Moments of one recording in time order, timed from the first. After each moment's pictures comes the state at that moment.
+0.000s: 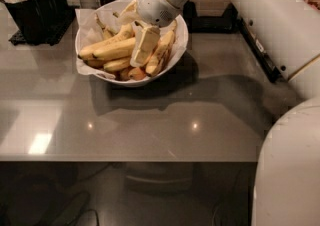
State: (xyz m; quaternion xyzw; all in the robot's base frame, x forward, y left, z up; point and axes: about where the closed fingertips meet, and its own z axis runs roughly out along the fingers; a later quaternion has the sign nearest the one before) arm 0.624 0.074 0.925 -0.78 0.52 0.19 0.30
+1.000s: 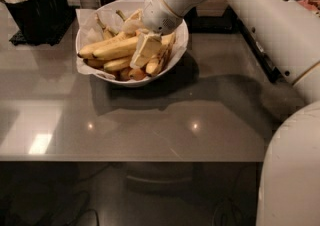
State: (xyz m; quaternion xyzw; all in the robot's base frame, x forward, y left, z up) arm 0.627 0.062 0.901 -0.76 0.55 0.19 0.29
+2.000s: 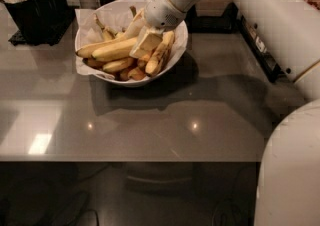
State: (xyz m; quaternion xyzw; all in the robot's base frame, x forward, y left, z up) arm 0.627 0.060 0.912 -0.76 0.55 0.19 0.28
